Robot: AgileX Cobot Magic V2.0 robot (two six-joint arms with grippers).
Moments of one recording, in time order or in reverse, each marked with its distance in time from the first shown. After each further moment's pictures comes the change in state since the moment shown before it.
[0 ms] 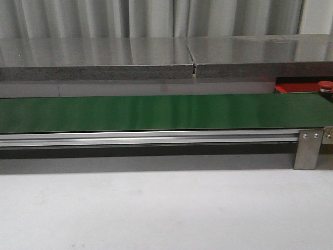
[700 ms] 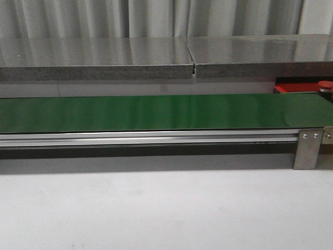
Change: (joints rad) left arm 0.018 0.251 -0.233 -0.044 -0.182 0.030; right arm 0.000 0.000 0.000 0.000 0.000 0.000
